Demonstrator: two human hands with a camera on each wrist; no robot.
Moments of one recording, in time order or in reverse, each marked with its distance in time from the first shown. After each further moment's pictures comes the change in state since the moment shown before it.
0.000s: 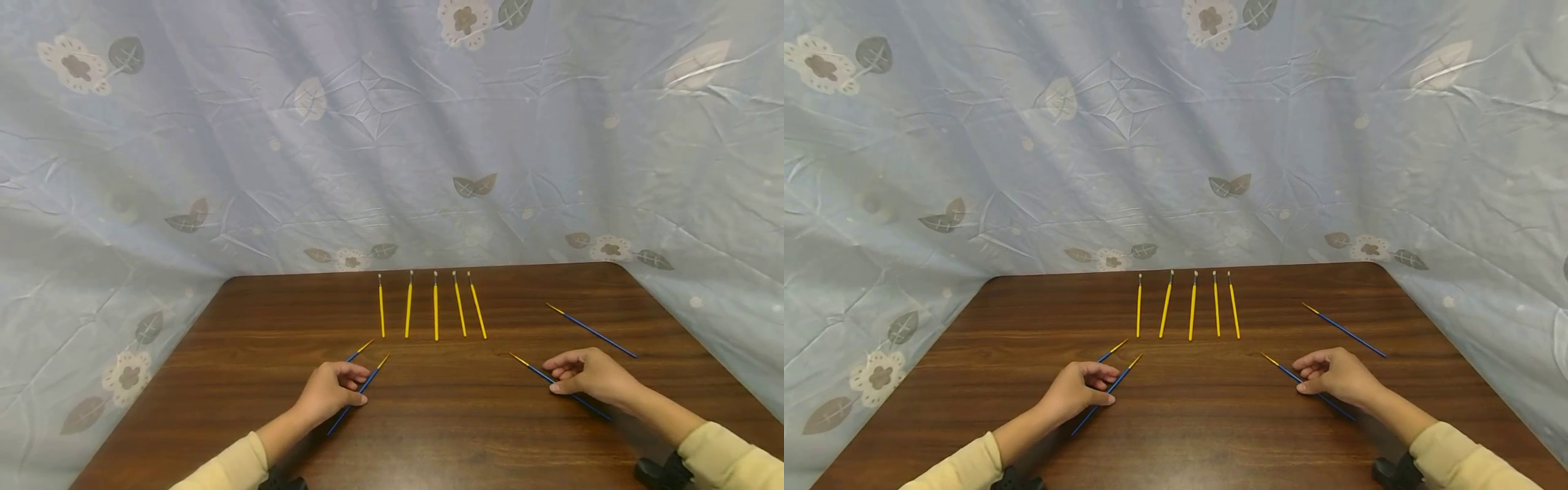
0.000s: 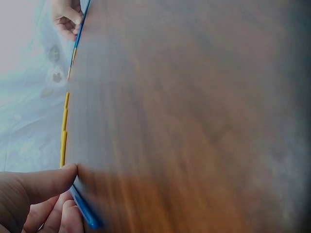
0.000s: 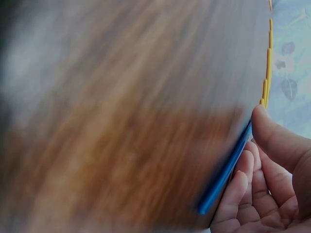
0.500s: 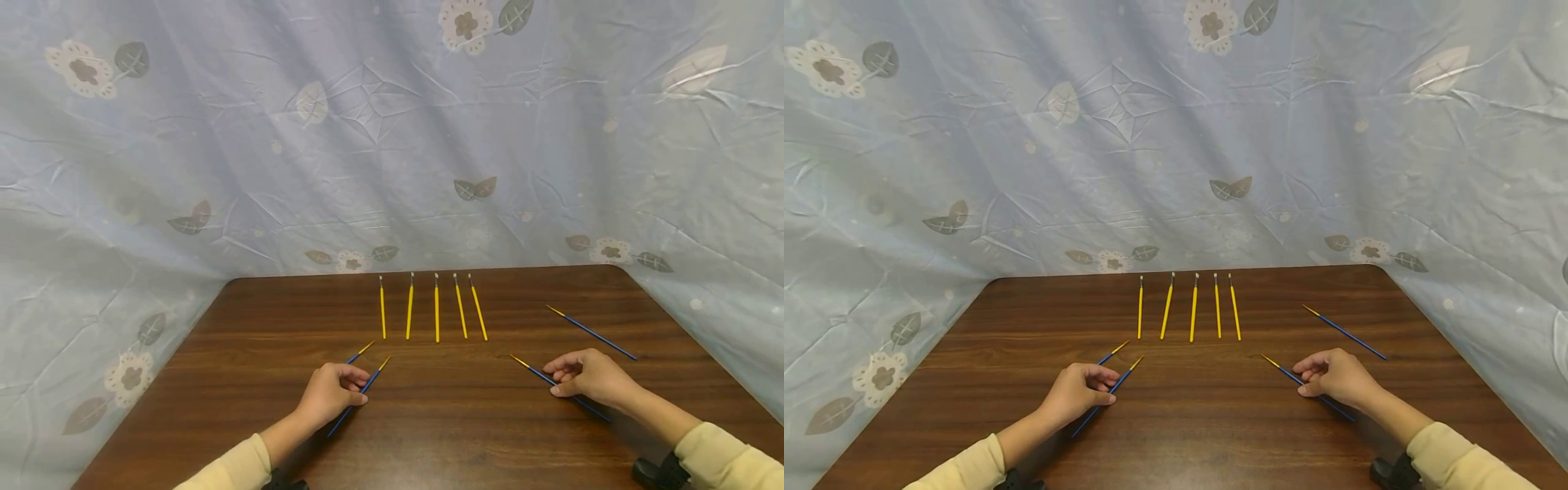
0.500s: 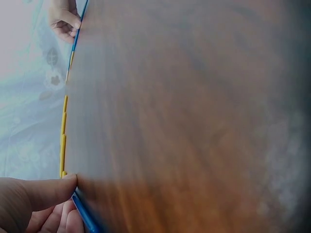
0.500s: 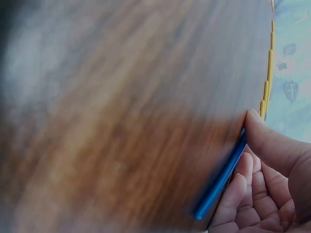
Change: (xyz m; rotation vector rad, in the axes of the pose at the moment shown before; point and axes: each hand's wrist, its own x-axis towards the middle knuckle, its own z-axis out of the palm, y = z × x) left_hand -0.003 0.000 0.002 0.060 0.031 0.047; right_hand 0.000 -0.002 0.002 -0.035 0.020 0.014
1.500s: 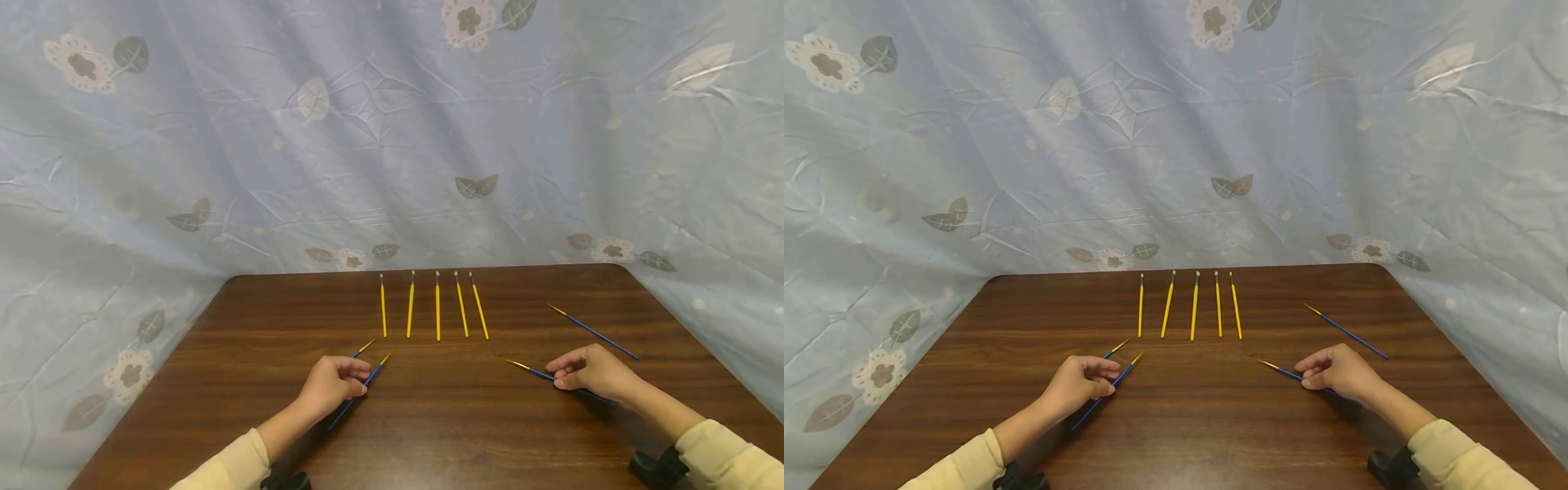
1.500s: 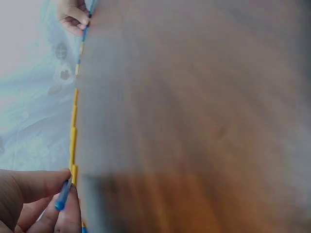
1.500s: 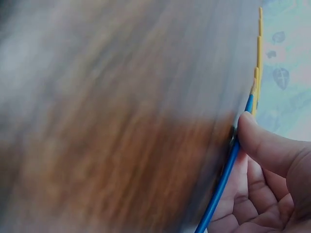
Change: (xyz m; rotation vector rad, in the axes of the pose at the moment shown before) left_hand 0.005 0.001 -0.006 -0.177 -0.040 -0.027; right_hand 0.004 0.002 -0.007 0.020 -0.048 -0.003
